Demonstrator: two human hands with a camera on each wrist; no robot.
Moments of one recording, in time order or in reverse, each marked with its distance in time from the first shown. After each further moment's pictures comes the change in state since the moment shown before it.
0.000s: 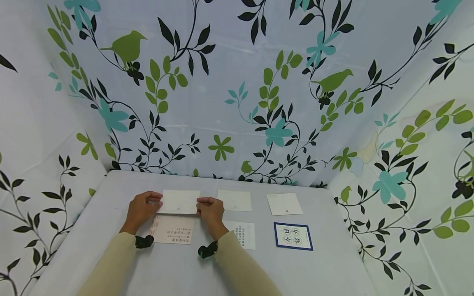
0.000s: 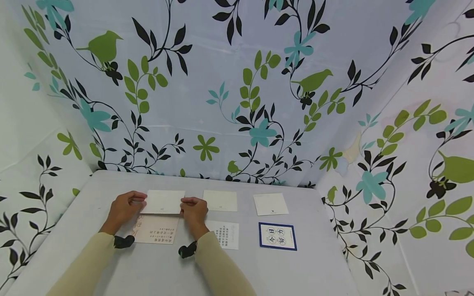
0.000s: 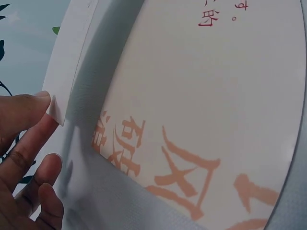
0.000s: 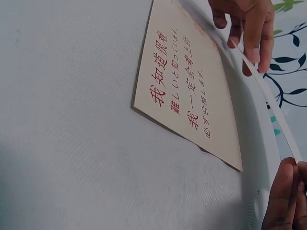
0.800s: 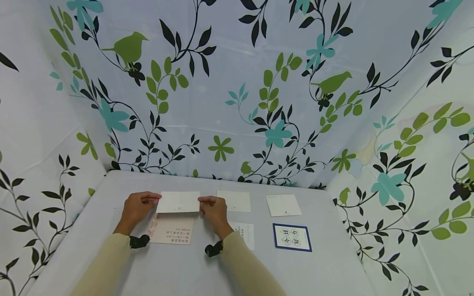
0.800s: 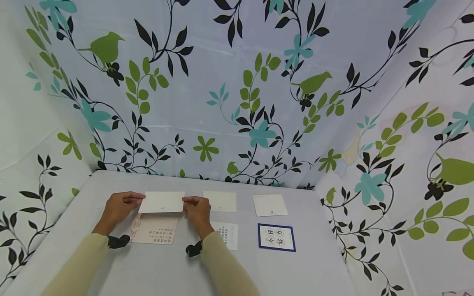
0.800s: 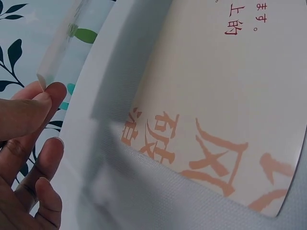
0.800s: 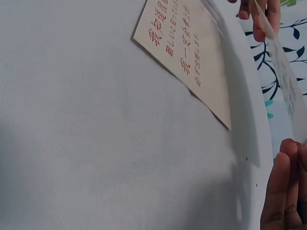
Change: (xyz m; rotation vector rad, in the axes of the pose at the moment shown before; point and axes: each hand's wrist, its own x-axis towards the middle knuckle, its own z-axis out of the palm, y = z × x) left_hand -0.004 0.004 -0.014 -0.013 0.011 0.049; right_hand 0.007 -0.004 -0.020 -0.081 -0.126 -0.100
